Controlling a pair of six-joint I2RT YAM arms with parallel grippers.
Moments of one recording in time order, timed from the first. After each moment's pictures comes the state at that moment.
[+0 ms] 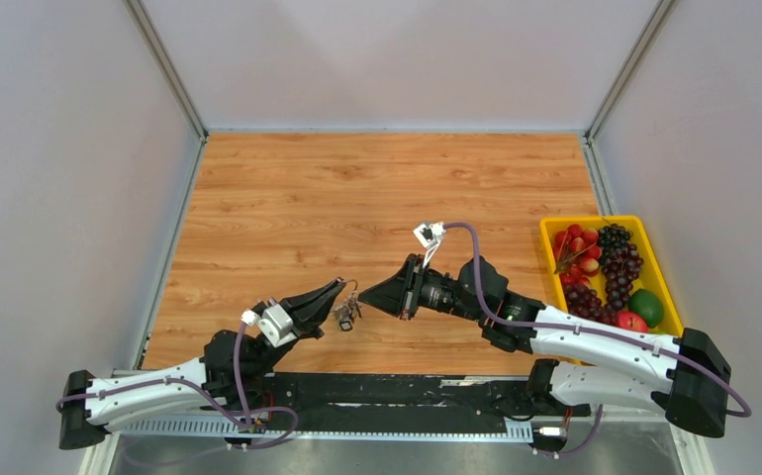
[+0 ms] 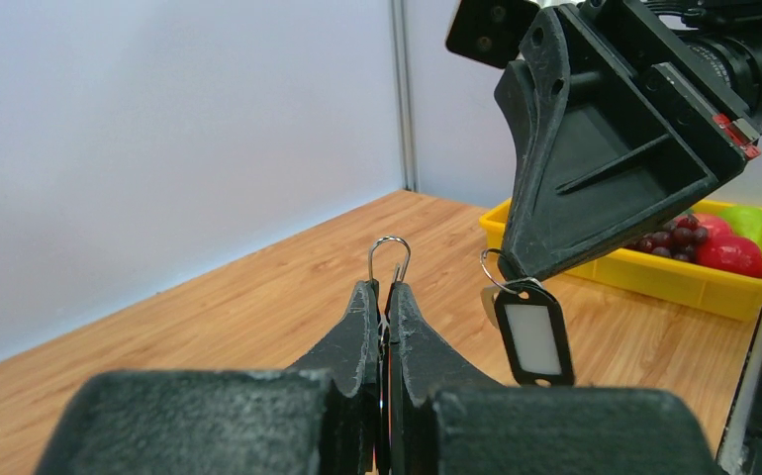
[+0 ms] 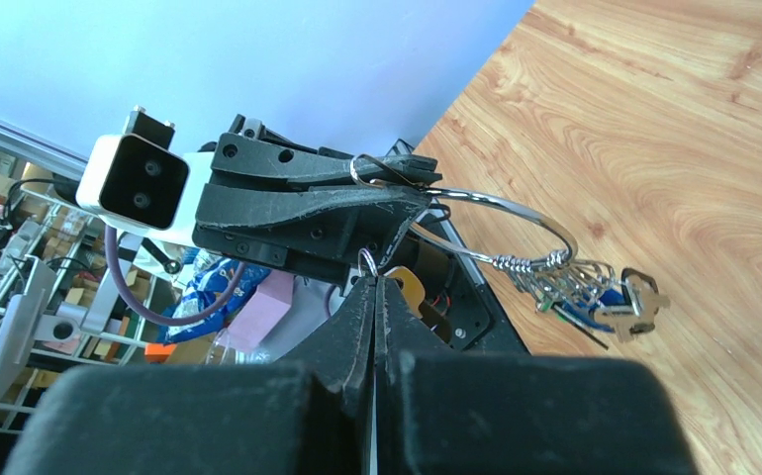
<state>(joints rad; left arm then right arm) -1.27 0.25 0.05 0.67 -0.37 0.29 1.11 1.02 0.64 0.37 -0.17 0.86</state>
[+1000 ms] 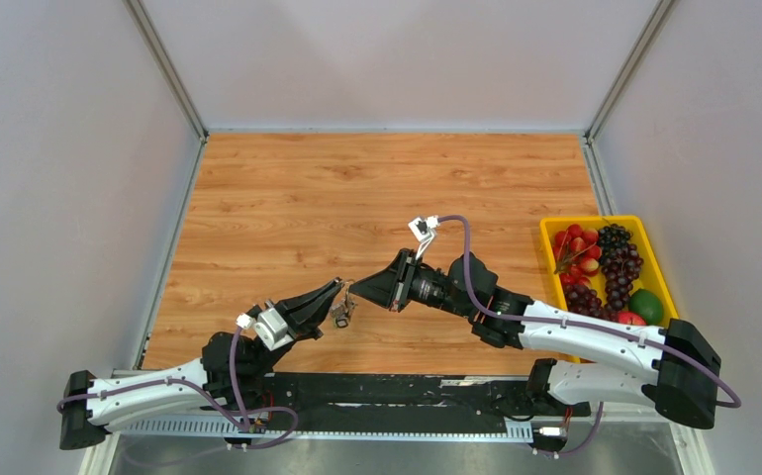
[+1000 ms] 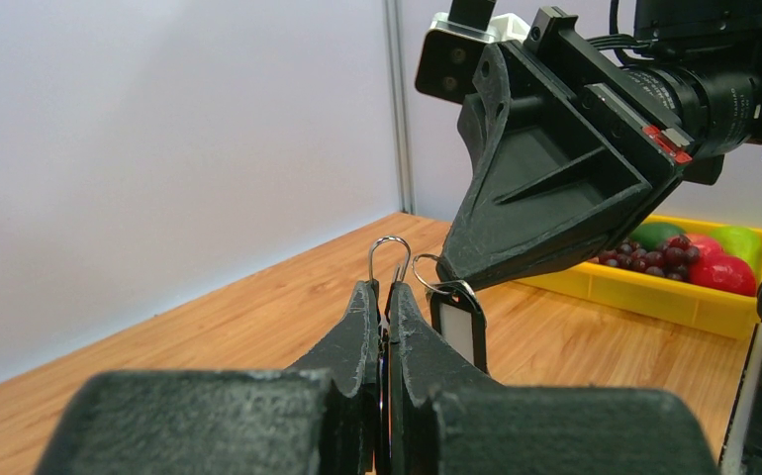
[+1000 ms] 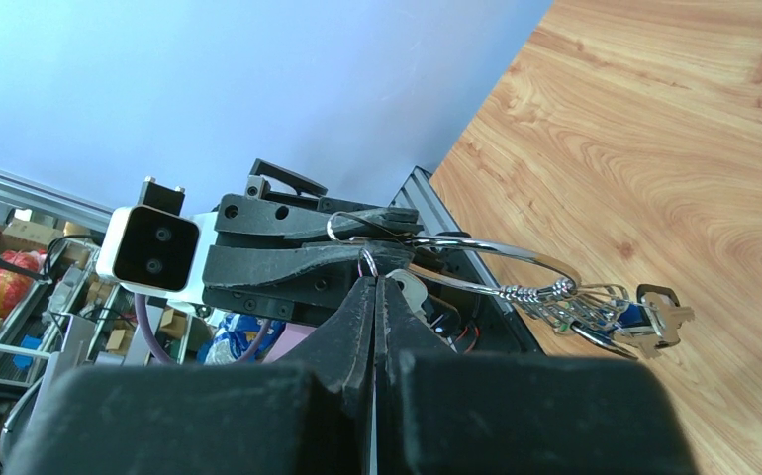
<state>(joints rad) -1.27 0.24 0.03 0.74 -0.34 0.30 1.11 1.10 0.68 0.43 -0.11 0.97</state>
